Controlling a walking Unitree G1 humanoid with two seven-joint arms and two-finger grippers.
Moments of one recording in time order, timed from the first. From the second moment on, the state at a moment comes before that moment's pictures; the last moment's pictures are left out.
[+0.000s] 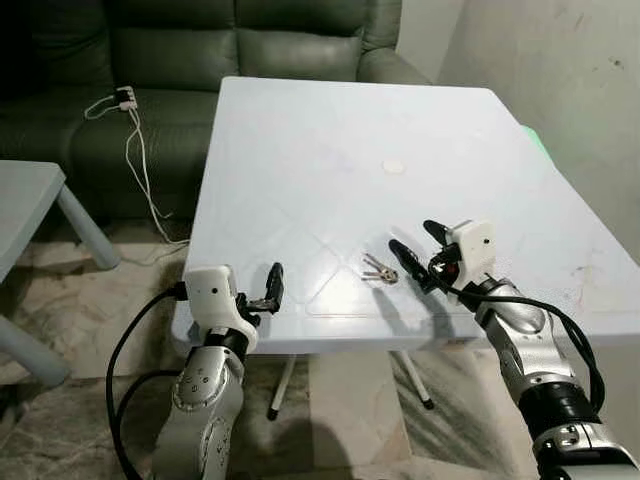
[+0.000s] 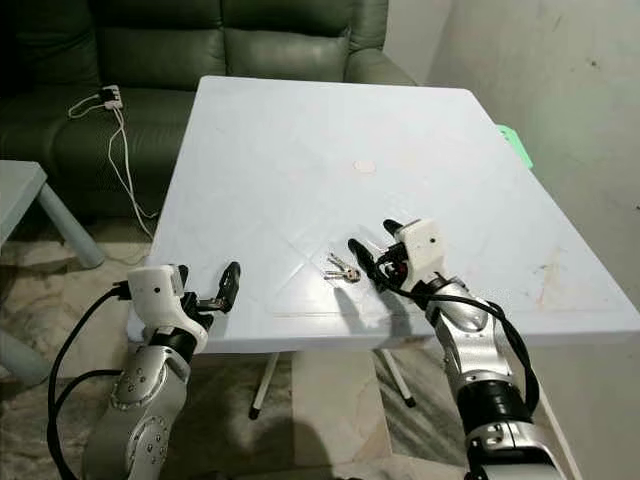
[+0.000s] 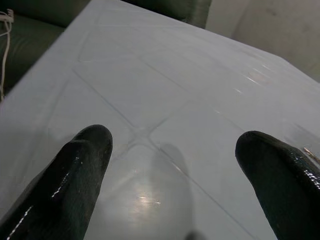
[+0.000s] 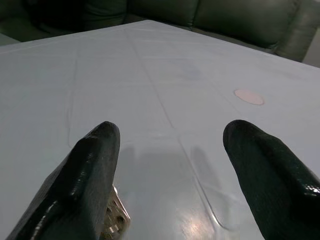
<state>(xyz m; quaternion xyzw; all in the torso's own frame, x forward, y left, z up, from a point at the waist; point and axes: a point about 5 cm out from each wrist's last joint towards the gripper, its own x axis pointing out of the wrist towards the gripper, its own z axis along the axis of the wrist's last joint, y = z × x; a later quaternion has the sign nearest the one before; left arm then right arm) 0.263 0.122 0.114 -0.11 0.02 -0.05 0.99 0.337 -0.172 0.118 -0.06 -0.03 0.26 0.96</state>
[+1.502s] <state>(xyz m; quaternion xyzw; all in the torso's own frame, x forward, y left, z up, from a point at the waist) 0.256 0.093 0.119 -0.10 0.03 -0.14 0.99 0.338 -0.123 0.108 -0.06 0.02 0.44 0.90</state>
